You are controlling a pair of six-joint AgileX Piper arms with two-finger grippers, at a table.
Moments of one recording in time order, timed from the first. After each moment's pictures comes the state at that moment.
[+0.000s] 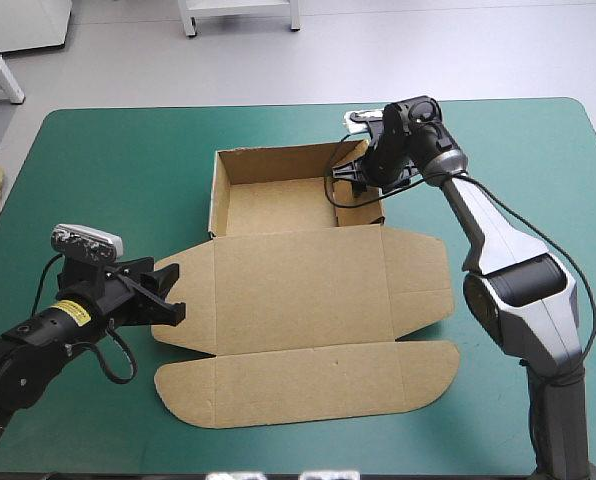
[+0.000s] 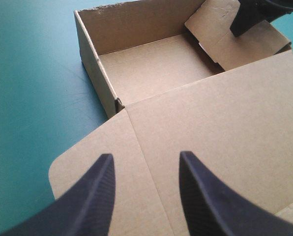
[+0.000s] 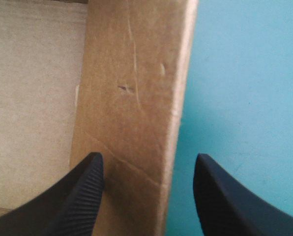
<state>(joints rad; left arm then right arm) -0.30 0.79 -0.79 -0.22 0.60 0.12 0.37 2.20 -2.20 0.06 1.24 0.18</state>
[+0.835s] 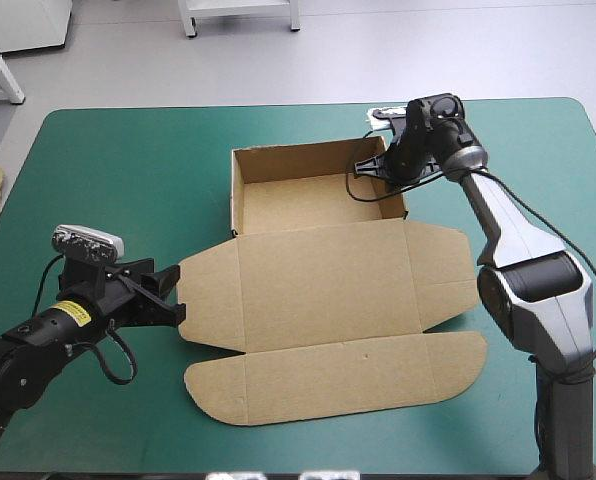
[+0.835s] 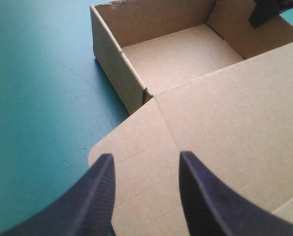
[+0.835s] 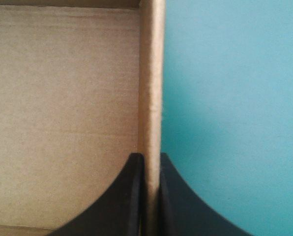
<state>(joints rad) -0.30 0.79 -0.79 -0.23 0.60 0.12 0.29 2.19 -2.16 0.04 1.23 0.14</state>
